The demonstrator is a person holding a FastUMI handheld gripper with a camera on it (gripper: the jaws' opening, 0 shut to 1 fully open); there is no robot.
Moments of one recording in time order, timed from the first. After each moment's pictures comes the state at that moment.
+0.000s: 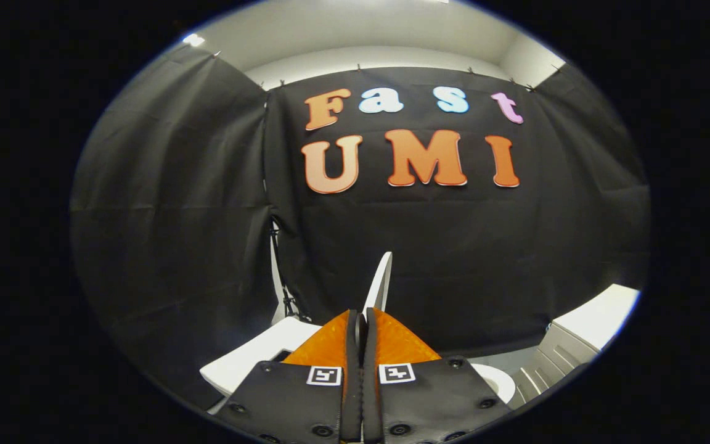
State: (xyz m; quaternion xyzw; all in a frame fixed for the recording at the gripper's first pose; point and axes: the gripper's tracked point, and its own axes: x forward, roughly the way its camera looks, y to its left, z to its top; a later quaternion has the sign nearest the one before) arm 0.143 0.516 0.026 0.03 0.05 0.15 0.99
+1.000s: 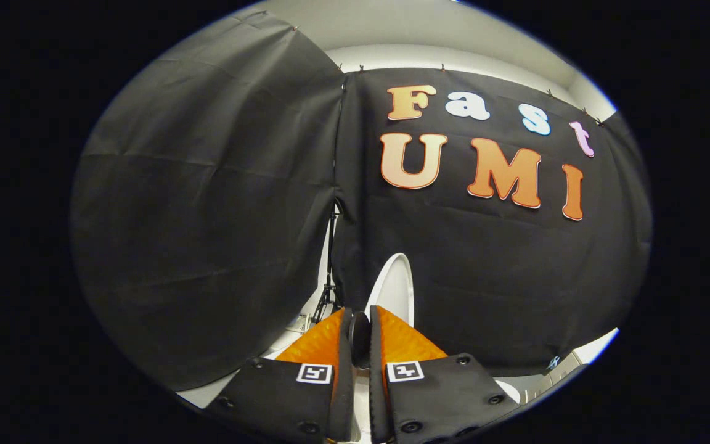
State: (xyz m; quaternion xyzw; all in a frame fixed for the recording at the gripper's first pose) arm 0.128 0.645 0.015 -0.05 0.06 0.24 0.97
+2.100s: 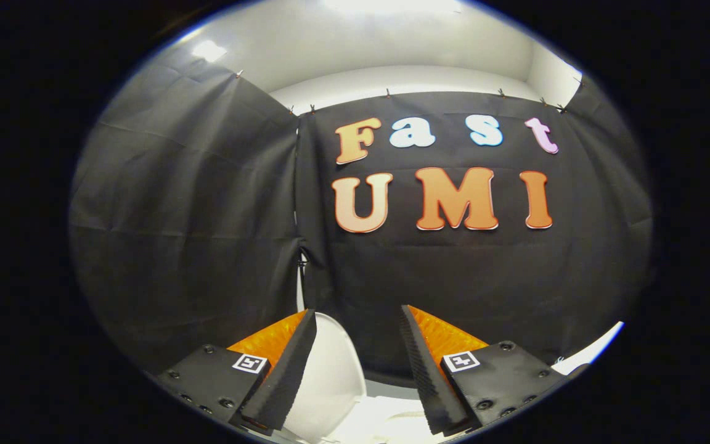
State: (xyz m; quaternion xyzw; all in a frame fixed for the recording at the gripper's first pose) arm 0.170 0.432 0.132 0.03 -0.02 0.21 0.98
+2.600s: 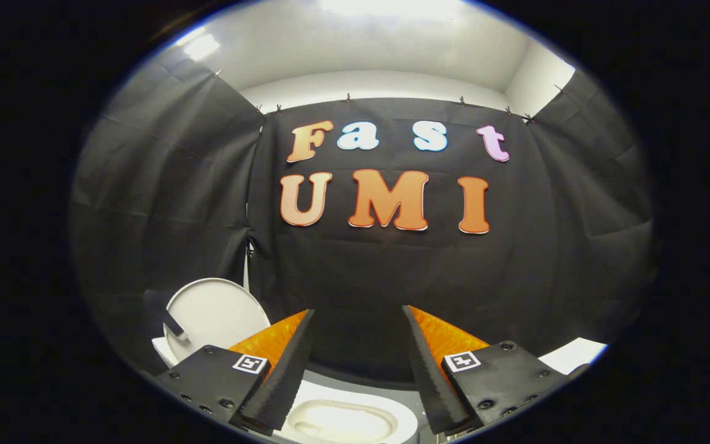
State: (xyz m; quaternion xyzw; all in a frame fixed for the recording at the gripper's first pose) arm 0.161 0.227 0.091 0.00 -0.02 0.14 0.99
